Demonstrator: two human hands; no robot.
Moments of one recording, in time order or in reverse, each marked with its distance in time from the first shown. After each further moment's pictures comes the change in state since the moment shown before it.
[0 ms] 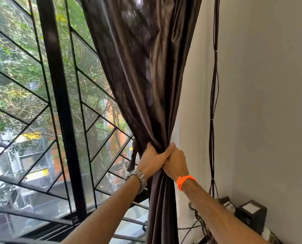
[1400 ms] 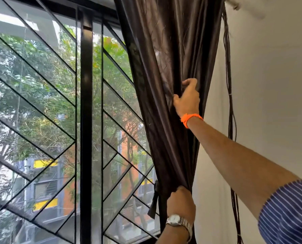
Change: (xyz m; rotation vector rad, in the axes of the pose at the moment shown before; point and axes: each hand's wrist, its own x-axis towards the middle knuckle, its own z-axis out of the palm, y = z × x) left_hand 0.021 0.020 0.050 0.816 0.205 0.080; right_hand 0.207 -0.188 -0.096 0.158 0.472 -0.354
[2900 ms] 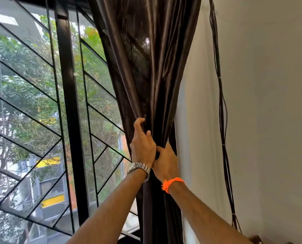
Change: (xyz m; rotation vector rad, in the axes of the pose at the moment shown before) left_hand 0.064 -0.021 -0.098 -0.510 0.793 0.175; right_hand -0.197 0.075 0.000 -0.067 -0.372 0.187
